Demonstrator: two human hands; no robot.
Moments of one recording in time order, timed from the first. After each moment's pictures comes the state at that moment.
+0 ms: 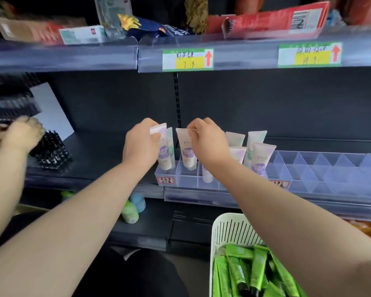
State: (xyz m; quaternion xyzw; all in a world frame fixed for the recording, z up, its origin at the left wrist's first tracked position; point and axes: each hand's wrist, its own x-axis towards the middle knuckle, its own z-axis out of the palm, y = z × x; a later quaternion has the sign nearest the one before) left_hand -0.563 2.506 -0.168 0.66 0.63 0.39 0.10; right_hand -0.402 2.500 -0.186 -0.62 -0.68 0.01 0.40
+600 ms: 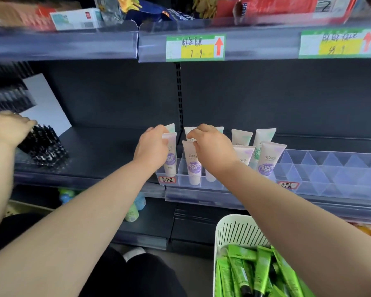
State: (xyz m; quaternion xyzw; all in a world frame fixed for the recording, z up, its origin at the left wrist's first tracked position) left_hand -0.557 2.541 -0.200 0.71 0.63 0.30 0.09; right_hand -0.397 2.518 -0.212 -0.60 -0.75 -0.08 0.26
